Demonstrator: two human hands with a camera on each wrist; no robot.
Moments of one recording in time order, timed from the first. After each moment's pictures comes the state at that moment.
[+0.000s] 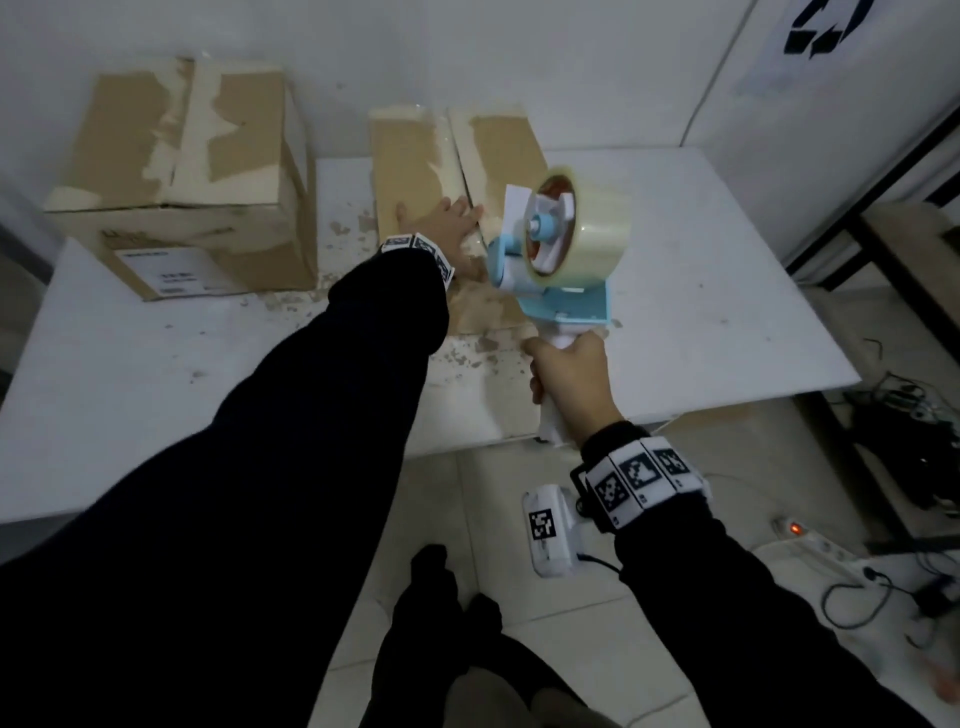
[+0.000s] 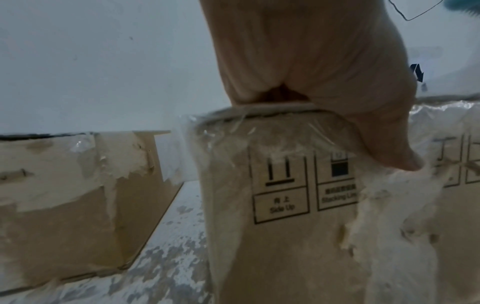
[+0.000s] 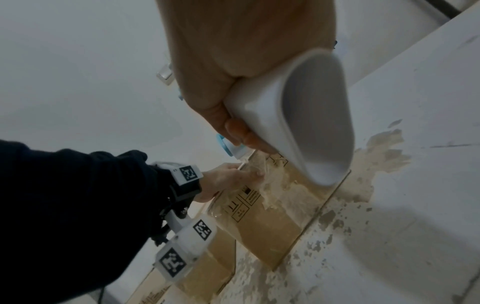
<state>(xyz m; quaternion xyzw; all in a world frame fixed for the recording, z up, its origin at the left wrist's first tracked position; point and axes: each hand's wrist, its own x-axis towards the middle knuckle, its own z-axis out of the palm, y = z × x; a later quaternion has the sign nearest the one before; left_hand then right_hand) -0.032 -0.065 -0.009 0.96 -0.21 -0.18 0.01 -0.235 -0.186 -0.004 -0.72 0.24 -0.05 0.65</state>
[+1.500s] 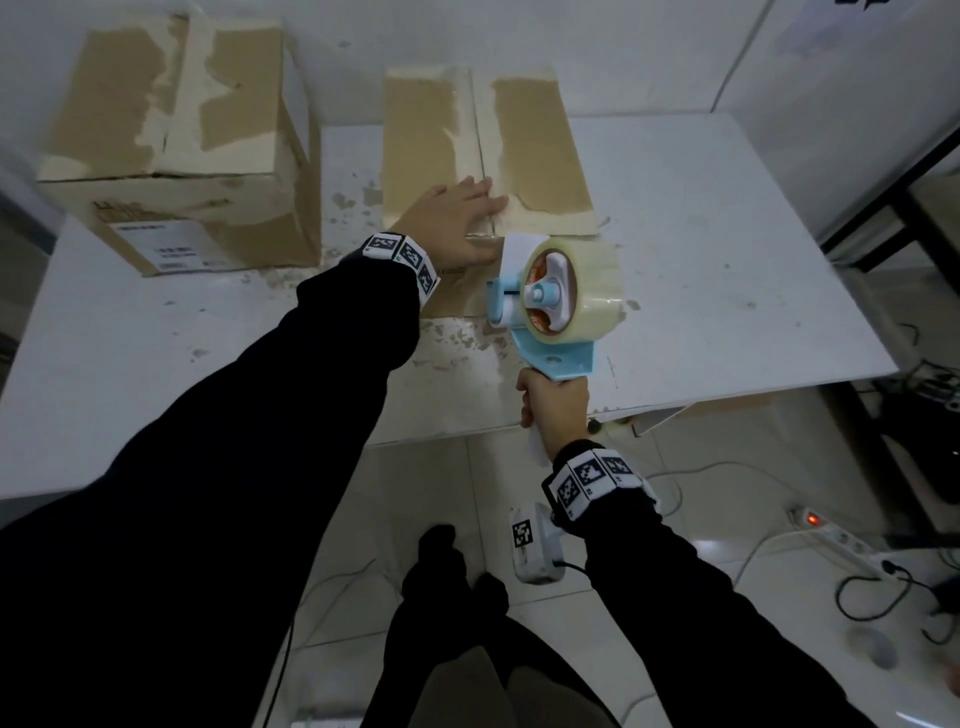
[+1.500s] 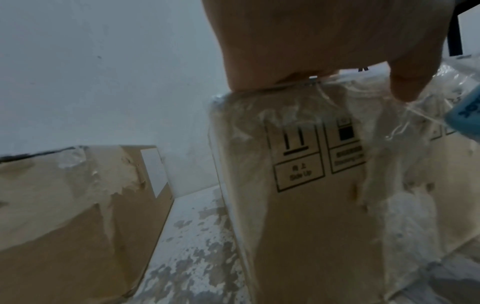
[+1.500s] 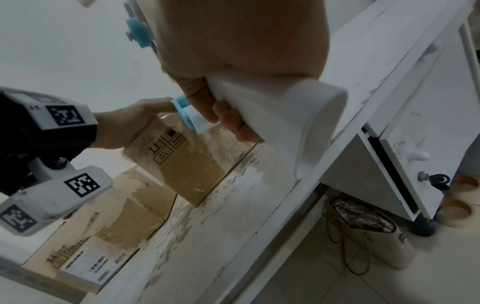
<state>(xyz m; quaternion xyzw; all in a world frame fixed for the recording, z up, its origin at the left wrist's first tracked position) -0.043 -0.052 -0.031 0.94 -0.31 -0.07 0.12 -0.236 -0.183 -0.092 -0.68 0.34 -0.02 0.65</state>
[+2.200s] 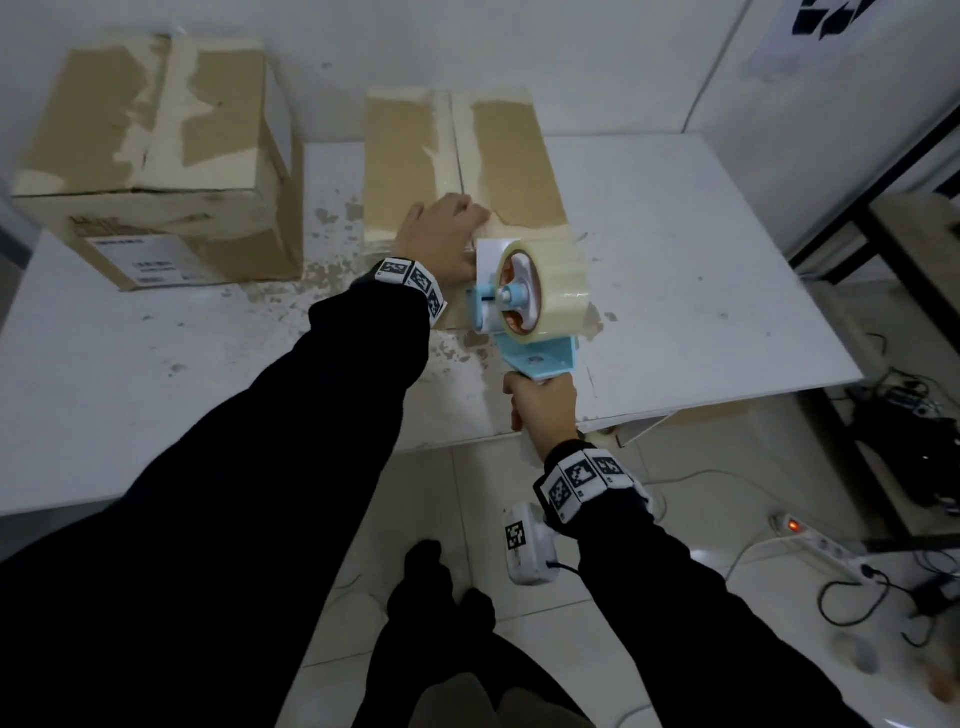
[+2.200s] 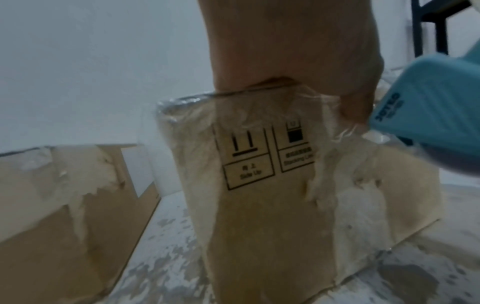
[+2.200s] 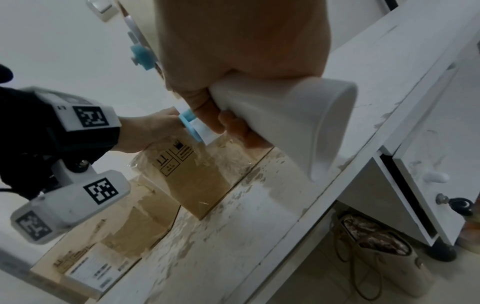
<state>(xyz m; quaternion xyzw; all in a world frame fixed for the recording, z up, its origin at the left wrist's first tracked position) -0.049 -0.078 -0.041 0.96 -0.25 0.04 0.10 -0.233 -0.196 -0.078 -0.73 0.29 0.00 0.61</state>
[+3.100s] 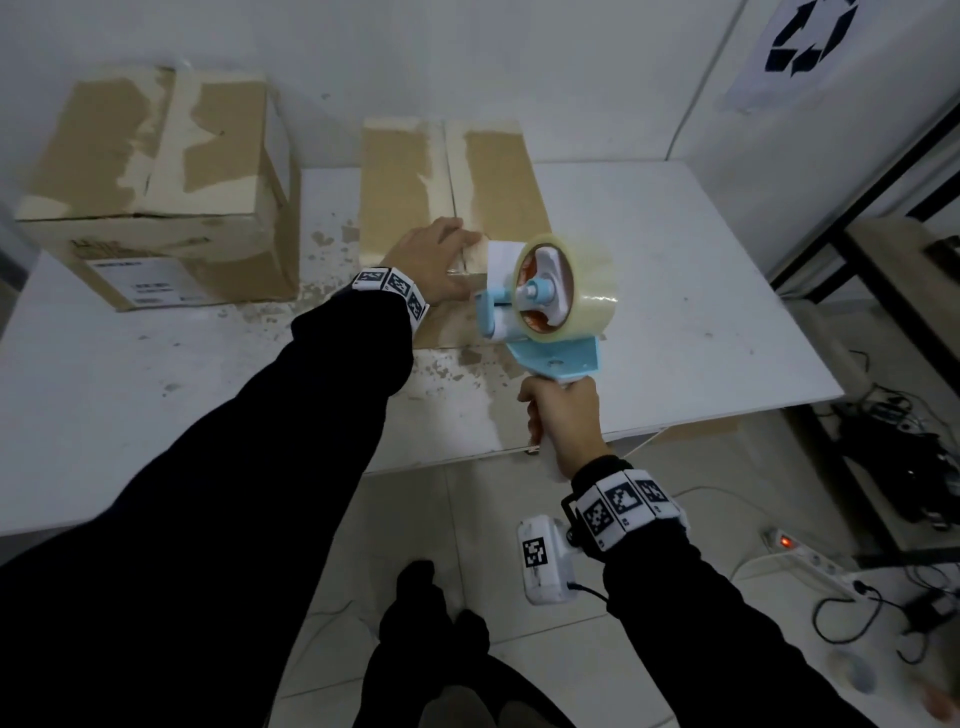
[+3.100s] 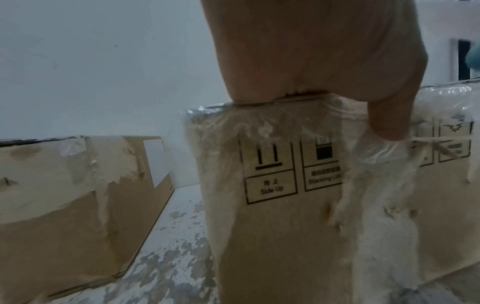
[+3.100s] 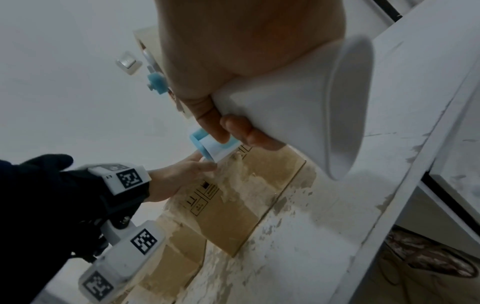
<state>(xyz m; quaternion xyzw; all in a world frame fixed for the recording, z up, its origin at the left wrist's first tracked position) -0.037 -0.064 -0.039 0.95 -0.27 -0.03 0.14 -0.239 -0.214 -0.044 -0.69 0.29 -0.01 0.67</state>
